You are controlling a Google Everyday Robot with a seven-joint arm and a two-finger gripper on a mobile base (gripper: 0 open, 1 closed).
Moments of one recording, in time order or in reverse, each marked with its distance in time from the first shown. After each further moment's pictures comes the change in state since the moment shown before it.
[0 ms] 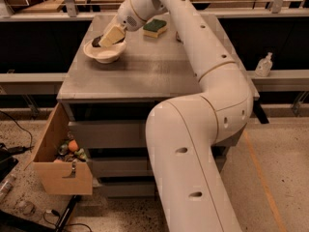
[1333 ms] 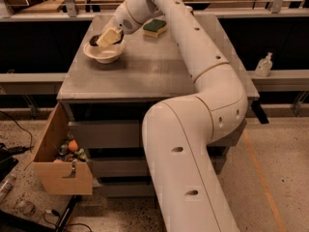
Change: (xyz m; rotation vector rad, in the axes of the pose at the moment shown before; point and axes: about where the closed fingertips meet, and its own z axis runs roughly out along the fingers) arm 0.001 0.003 0.017 -0.020 0.000 0.004
